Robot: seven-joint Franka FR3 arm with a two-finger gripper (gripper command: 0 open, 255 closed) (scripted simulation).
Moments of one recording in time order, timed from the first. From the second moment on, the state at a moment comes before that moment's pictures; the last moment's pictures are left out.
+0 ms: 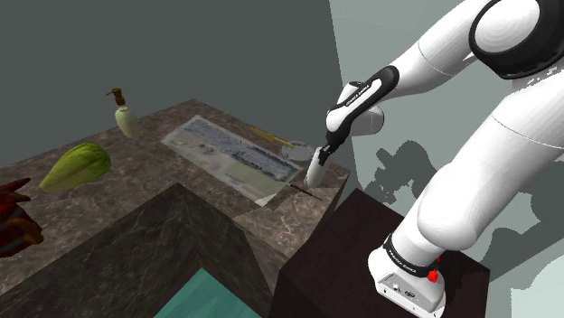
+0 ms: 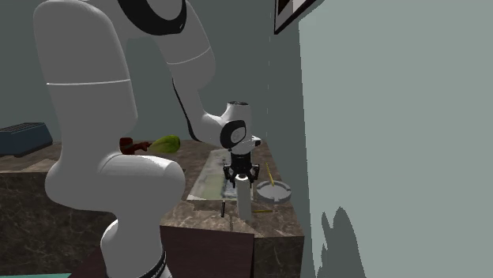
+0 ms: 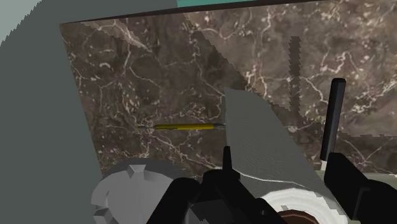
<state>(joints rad) 0.01 -0.05 -0.46 -2.69 0.04 2.76 -0.54</state>
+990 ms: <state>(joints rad) -0.03 -0.21 -0.44 -2.66 -0.10 2.57 -0.44</state>
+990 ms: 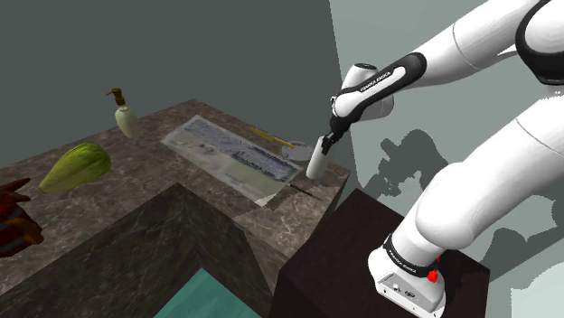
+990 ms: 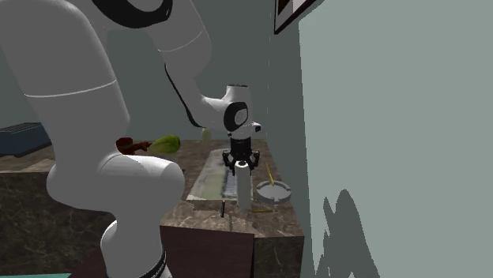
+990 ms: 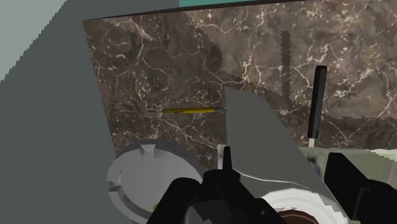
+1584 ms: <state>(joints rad) -0.04 -0.30 -0.41 -2.60 -0.13 2.44 -0.41</state>
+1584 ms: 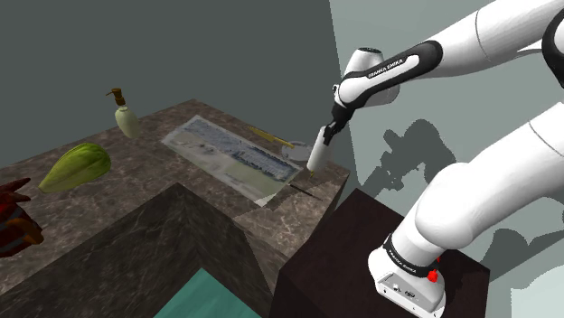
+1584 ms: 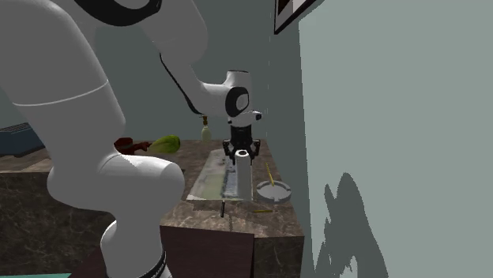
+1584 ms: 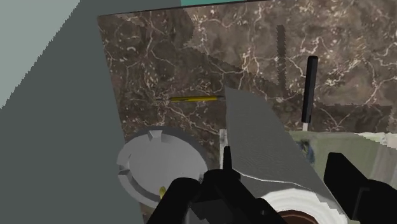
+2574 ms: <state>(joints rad) -0.04 0.19 -0.49 -1.92 0.16 2.18 -0.66</state>
